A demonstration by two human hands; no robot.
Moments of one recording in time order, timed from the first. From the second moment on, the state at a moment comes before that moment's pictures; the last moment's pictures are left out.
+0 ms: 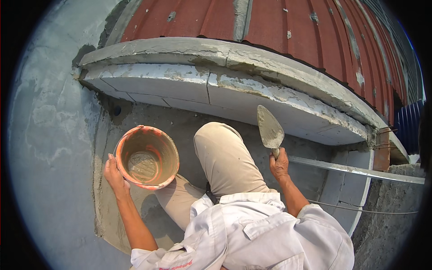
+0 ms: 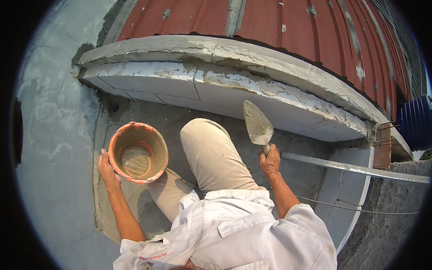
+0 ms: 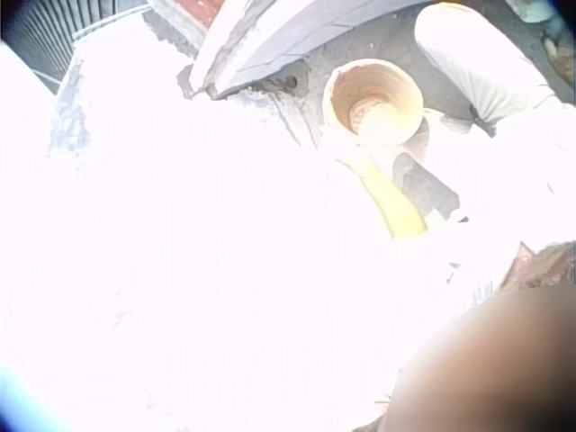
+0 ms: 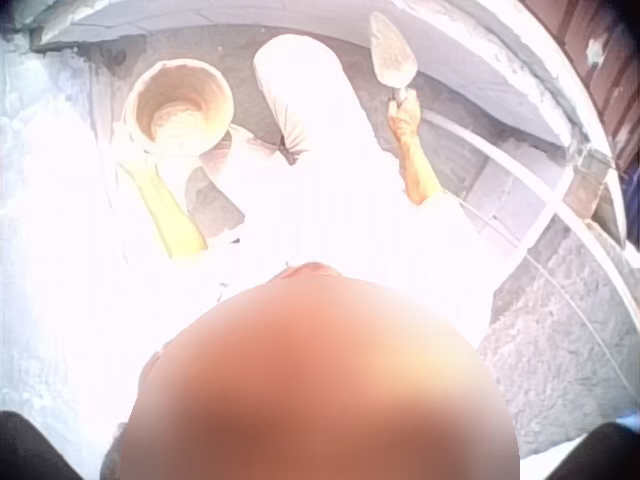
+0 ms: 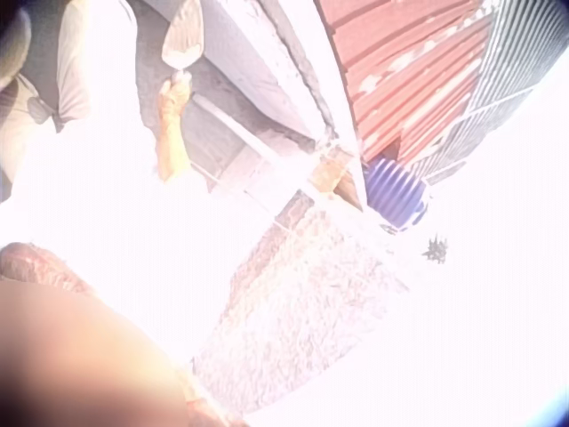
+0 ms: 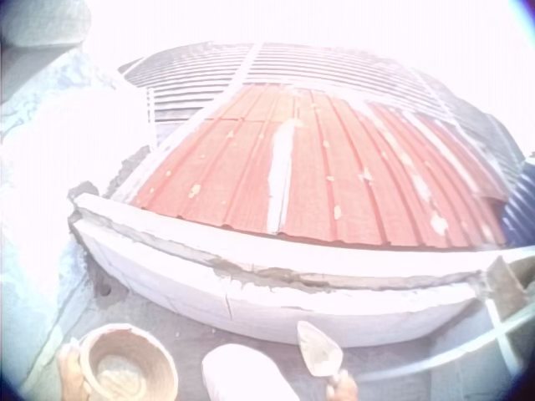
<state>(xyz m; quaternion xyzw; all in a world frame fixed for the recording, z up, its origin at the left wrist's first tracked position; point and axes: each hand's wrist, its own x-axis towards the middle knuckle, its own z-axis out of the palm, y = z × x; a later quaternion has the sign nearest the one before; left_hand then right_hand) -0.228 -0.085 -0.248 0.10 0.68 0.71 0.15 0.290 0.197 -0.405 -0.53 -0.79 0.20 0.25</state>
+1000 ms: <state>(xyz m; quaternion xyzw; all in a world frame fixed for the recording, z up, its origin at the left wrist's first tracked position) -0.219 -0.066 -0.245 0.06 0.67 0.72 0.14 0.333 0.250 -0.261 -0.46 -0.85 -0.10 0.24</state>
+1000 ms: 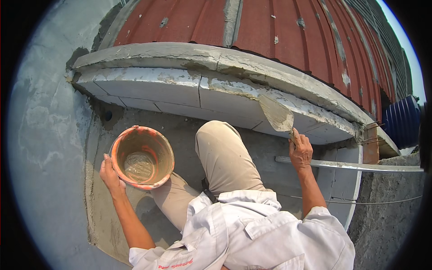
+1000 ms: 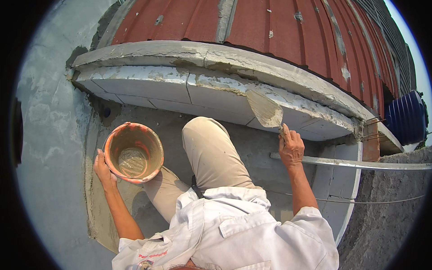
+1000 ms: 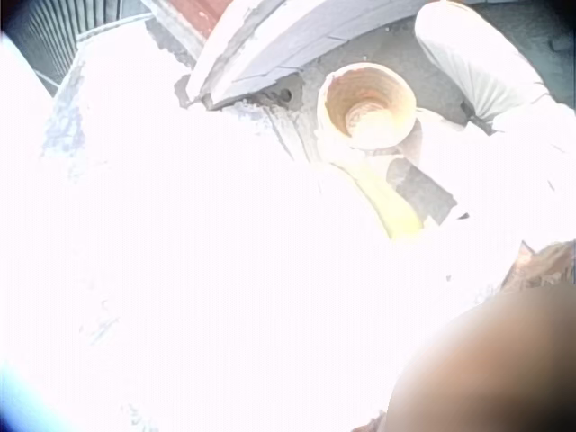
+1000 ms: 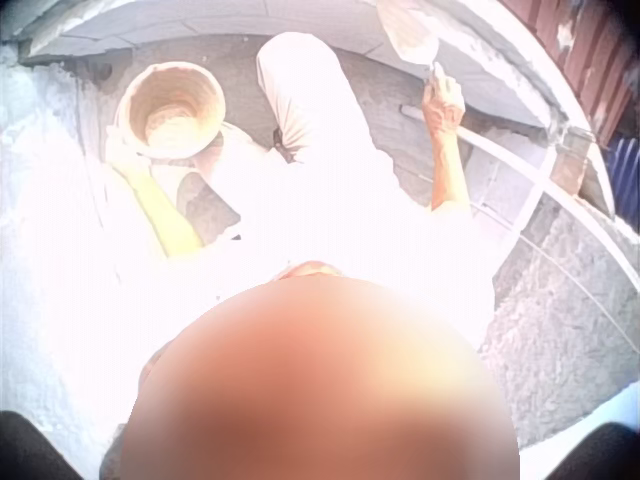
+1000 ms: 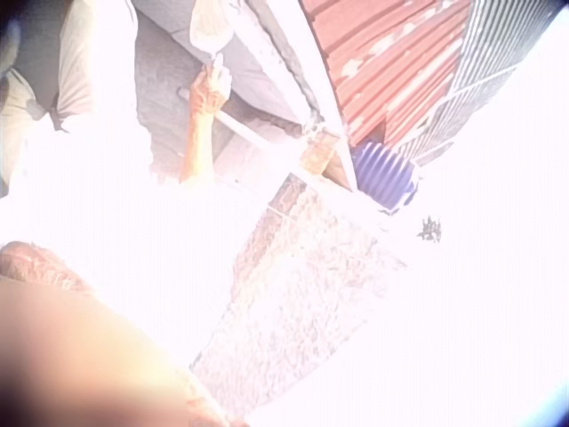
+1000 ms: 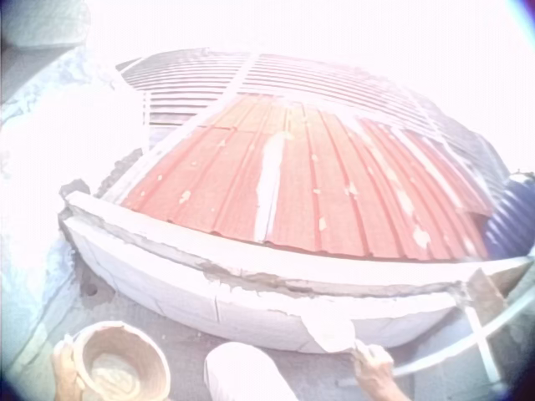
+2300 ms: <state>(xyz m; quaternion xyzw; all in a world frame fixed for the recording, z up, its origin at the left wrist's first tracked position) -0.231 -0.087 -0.255 0.06 0.65 0.74 0.13 0.293 0.346 -0.038 -0.51 -0.86 0.06 -0.01</state>
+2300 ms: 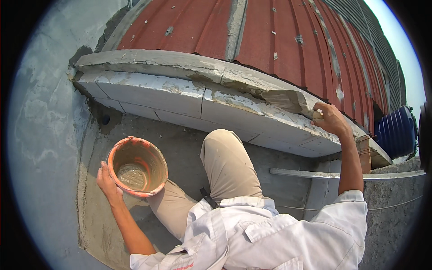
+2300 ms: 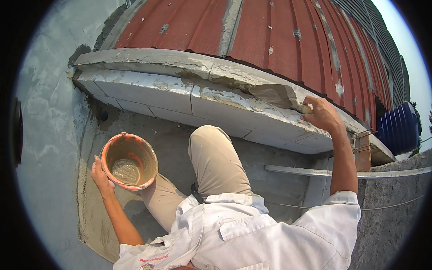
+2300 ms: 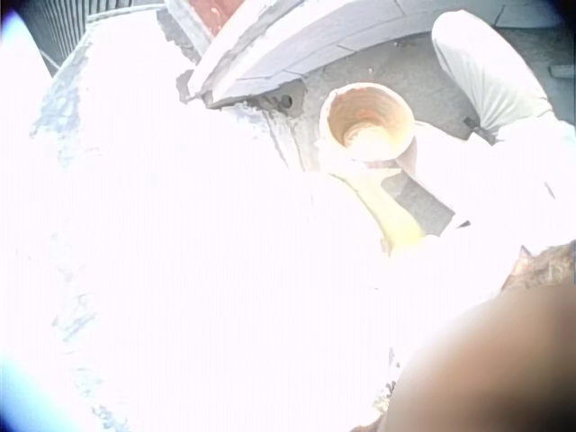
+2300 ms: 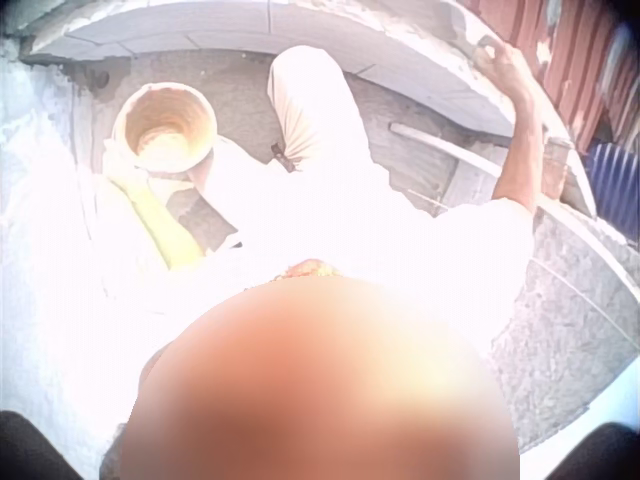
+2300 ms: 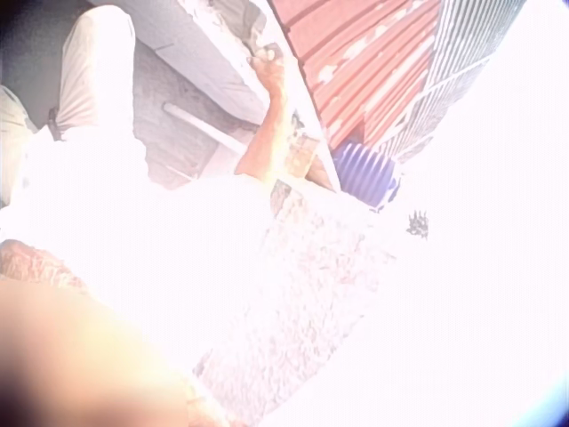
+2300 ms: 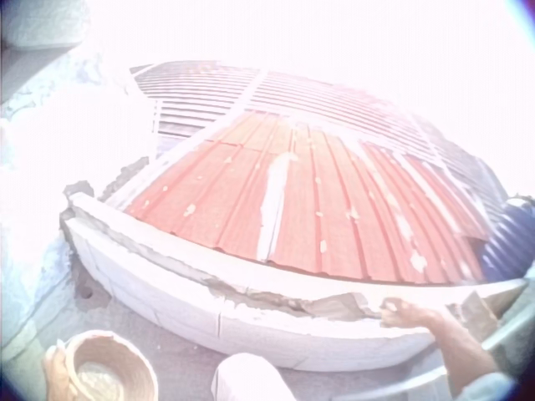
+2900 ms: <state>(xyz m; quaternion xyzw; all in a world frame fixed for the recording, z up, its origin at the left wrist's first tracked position) -0.232 -0.071 -0.256 0.08 0.66 0.73 0.15 0.272 0.371 -0.131 -0.46 -0.88 0.13 0.01</state>
